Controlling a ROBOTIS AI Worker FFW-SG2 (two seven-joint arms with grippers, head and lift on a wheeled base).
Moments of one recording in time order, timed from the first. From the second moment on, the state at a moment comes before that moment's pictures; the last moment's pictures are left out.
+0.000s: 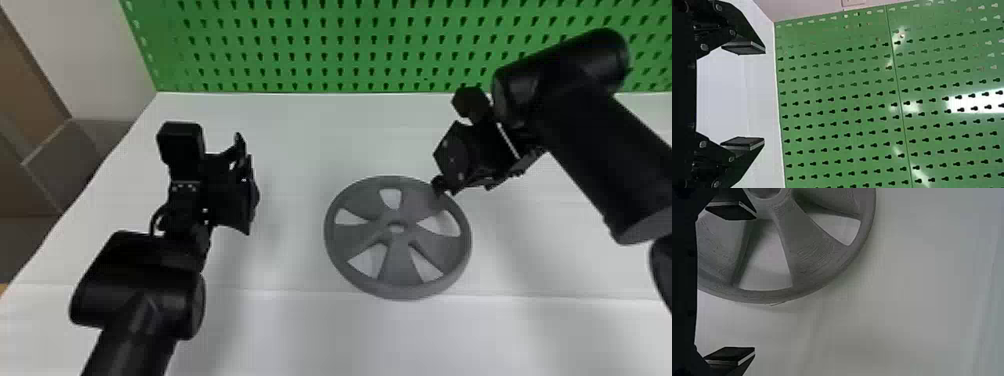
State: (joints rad) left arm -0.07 0.12 -0.08 -1.65 0.01 0.15 0.15; right arm -1.00 -0.12 0.46 -0.79 -0.13 1.39 0.40
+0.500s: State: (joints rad) left arm -0.08 0.12 -0.08 -1.65 0.01 0.15 0.15; right arm -1.01 -0.09 0.44 -0.65 -0.09 1.28 0.40
